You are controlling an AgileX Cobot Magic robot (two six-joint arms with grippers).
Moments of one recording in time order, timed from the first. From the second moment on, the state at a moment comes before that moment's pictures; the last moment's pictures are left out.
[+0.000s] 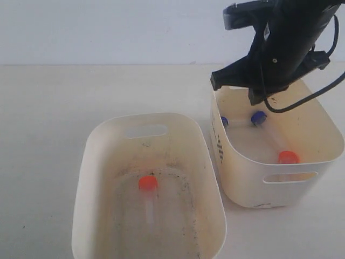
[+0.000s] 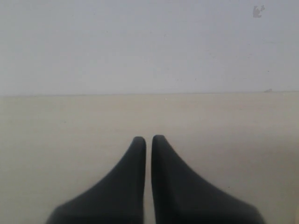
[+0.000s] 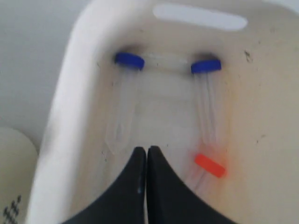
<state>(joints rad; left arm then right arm) 0.00 0.00 0.00 -0.02 0.18 0.02 0.40 1.65 -1.28 -0.20 0.93 0.36</state>
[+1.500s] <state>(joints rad) 0.00 0.00 0.00 -0.02 0.18 0.02 0.40 1.88 -1.28 -0.49 0.97 0.49</state>
